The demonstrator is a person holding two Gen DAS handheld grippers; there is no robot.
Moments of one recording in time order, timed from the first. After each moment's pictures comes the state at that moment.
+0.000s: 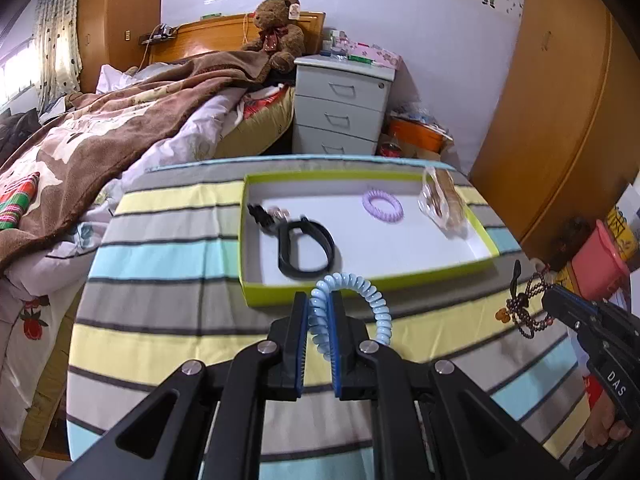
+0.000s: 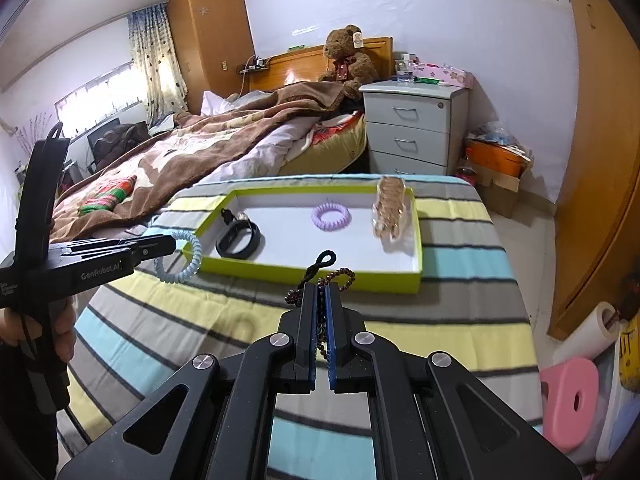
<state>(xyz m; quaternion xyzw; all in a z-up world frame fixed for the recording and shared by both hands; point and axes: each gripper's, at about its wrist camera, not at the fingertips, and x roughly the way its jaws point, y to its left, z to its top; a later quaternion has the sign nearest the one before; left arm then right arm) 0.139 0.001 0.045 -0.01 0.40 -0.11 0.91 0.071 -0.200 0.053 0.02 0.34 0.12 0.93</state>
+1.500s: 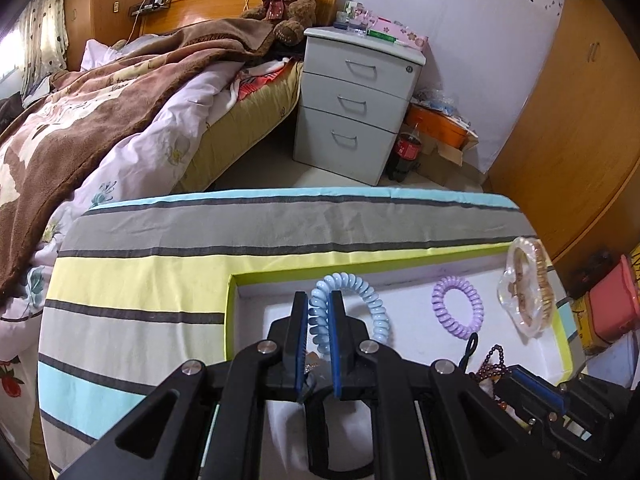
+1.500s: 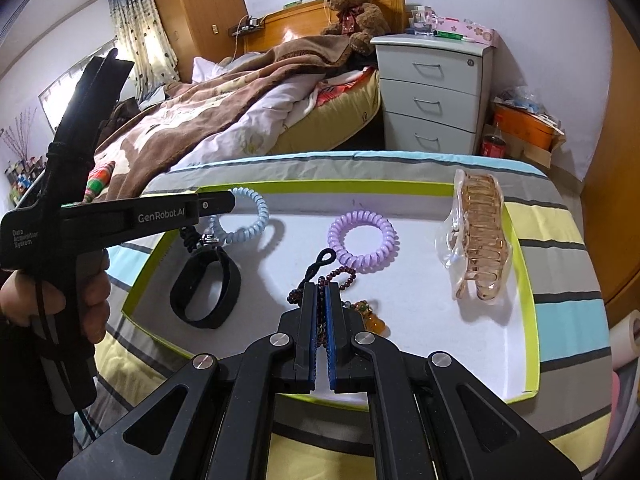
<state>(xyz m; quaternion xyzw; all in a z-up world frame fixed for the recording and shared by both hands) 0.305 -0.007 0.003 -0.03 0.46 -0.11 0.88 0.201 -0.157 -0.002 0.04 0.42 0.13 0.90</state>
